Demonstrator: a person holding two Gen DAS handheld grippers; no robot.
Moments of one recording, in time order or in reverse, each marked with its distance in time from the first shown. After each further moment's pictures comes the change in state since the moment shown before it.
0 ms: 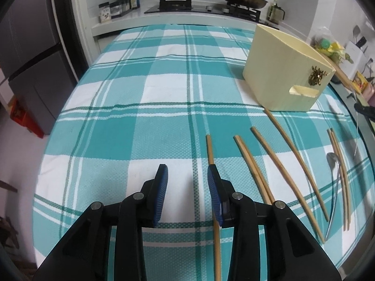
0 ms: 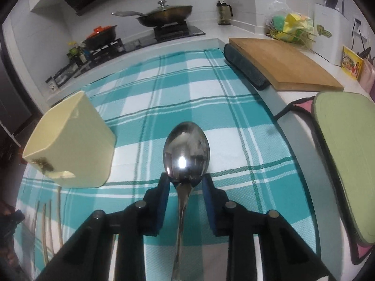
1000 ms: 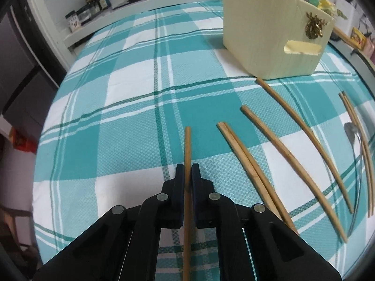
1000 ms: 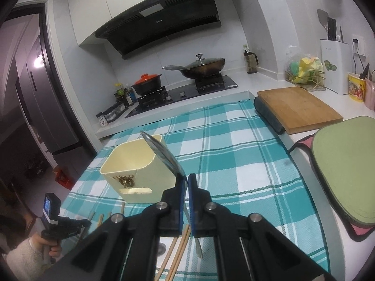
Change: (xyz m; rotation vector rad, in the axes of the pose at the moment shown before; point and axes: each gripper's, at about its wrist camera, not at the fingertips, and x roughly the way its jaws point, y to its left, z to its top) left arm 0.047 -0.047 0.001 0.218 0.089 0.063; right arm -0.124 0.028 -0.027 -0.018 -0.302 0.214
